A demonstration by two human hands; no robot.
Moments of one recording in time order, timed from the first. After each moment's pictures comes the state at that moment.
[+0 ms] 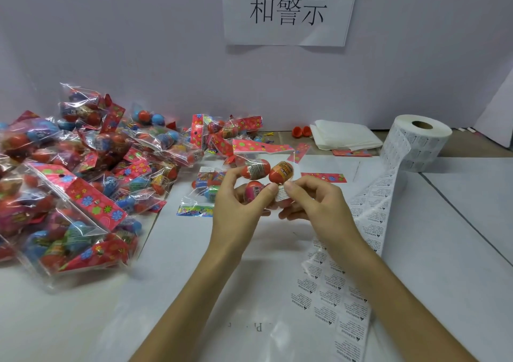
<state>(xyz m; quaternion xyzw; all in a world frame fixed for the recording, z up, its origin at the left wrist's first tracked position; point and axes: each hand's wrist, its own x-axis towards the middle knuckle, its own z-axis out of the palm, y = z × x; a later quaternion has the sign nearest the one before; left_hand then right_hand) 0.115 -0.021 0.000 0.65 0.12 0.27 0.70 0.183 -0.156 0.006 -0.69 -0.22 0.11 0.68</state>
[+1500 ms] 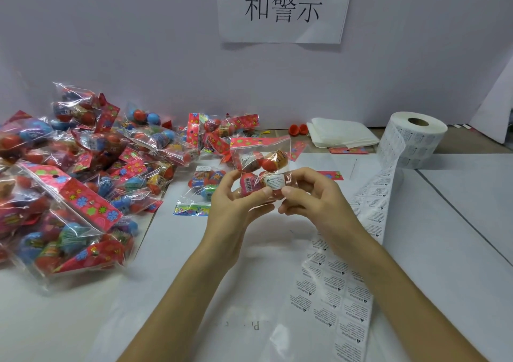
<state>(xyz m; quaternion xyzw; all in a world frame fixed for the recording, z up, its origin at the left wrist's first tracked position) 0.113 -0.014 0.001 0.54 0.10 0.17 0.82 0.188 -0.163 0.011 -0.67 -0.26 0.14 0.68</state>
